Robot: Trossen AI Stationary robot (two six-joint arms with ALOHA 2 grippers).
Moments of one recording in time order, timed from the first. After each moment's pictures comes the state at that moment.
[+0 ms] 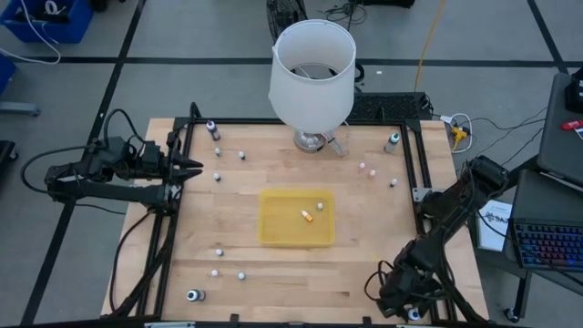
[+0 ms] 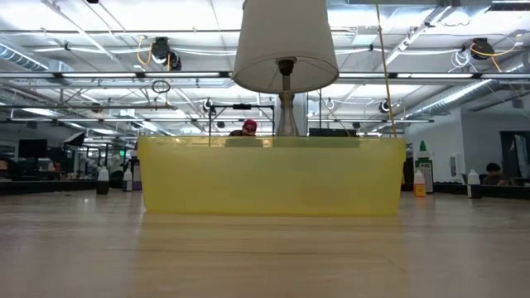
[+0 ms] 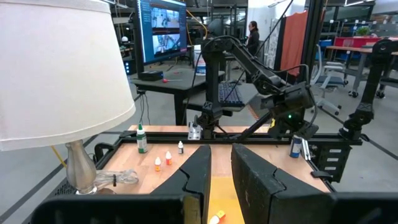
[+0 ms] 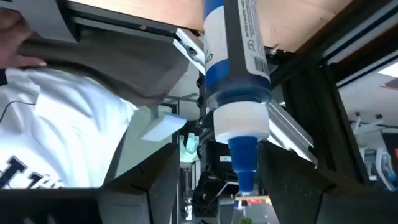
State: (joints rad) left arm 0.00 0.39 0.78 -0.39 0.00 0.00; right arm 0.89 1.53 0.88 -0.36 -0.72 2.35
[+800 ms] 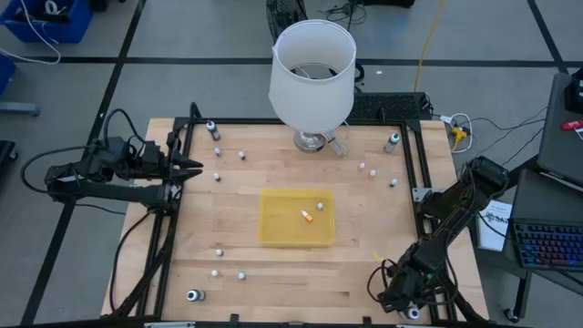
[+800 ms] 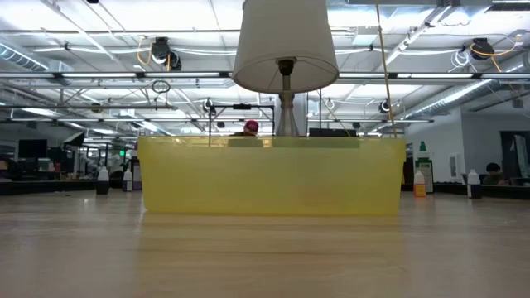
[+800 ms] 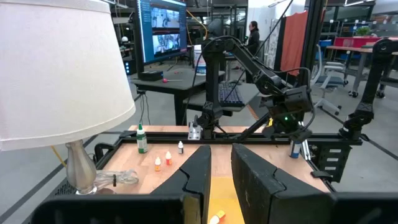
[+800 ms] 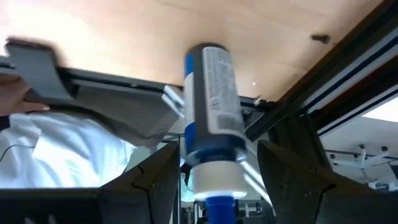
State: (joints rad) left arm 0.00 0.39 0.78 -0.39 0.00 0.00; right arm 0.93 1.53 0.88 -0.48 -0.60 2.34
